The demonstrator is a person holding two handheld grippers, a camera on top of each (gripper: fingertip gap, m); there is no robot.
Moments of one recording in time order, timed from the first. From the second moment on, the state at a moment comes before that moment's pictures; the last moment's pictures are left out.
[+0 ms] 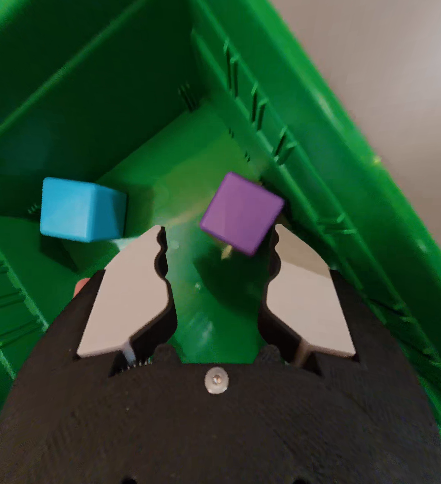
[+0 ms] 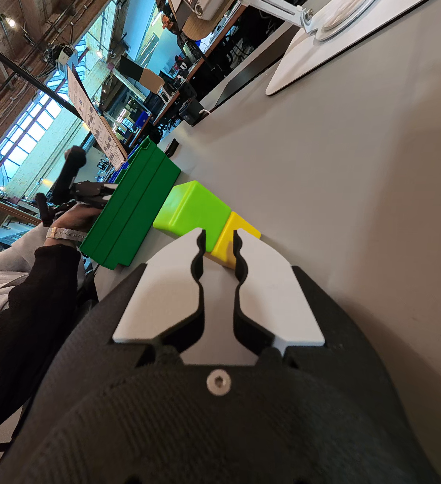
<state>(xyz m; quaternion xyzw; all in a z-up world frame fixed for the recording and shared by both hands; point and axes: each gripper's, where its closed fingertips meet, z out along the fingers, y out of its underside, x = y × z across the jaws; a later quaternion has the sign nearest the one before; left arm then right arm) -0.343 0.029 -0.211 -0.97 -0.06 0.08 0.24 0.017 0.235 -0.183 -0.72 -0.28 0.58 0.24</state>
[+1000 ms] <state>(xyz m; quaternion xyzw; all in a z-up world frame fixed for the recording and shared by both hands) -0.354 0.022 -0.210 -0.93 -0.27 -0.02 0.25 0.019 0.238 -0.184 -0.72 -0.27 0.59 0.23</state>
